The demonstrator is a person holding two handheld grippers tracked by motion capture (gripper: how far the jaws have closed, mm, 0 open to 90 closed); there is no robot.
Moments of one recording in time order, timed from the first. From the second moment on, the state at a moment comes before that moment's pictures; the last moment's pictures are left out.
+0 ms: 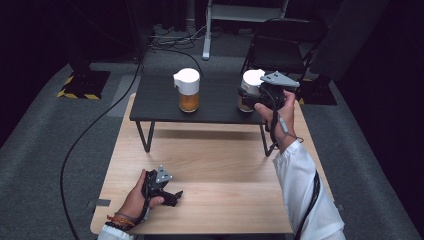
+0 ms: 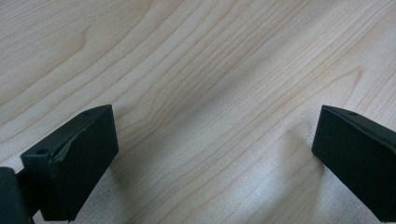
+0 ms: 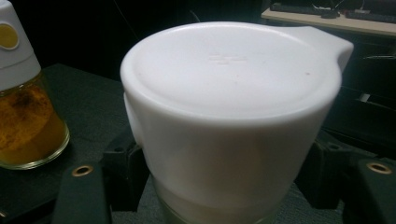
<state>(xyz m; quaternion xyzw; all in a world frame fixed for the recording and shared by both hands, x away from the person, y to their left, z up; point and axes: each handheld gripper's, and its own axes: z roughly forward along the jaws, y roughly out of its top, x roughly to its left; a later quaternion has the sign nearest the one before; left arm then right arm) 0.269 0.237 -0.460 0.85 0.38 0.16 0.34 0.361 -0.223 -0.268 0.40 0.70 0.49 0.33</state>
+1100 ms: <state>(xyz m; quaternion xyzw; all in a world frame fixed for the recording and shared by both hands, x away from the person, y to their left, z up) 0.268 0.237 -0.460 0.84 0.39 0.16 0.34 0.370 -0.227 -0.282 0.42 0.69 0.50 0.31</state>
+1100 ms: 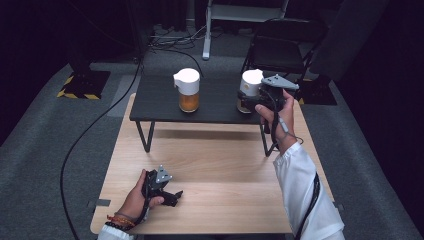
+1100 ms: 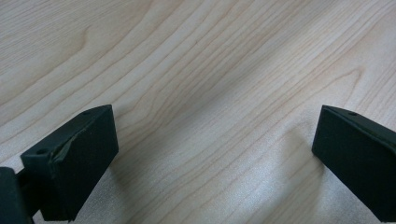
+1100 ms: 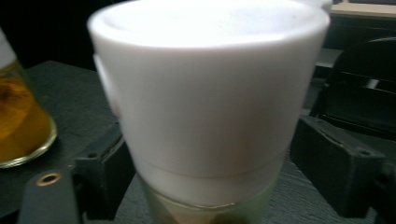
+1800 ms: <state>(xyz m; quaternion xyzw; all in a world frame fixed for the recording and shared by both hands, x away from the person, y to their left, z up) 0.269 0.237 -0.460 0.85 0.38 0.16 0.34 0.355 -0.232 -0.289 0.41 0.68 0.50 0.33</state>
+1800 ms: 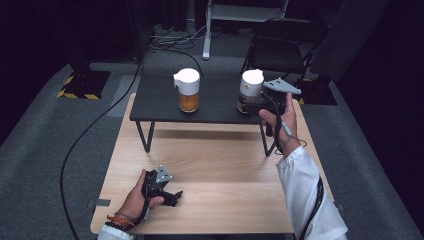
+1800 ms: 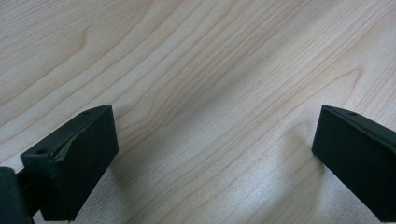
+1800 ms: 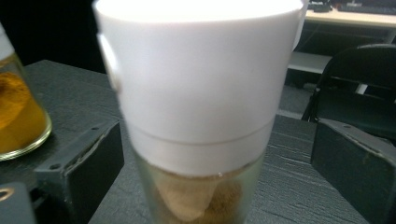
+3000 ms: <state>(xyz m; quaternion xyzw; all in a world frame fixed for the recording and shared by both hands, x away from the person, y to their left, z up) 0.268 0.237 -0.460 0.84 0.38 0.16 0.34 0.271 -0.260 -0.370 0.29 0.73 0.49 0.39</state>
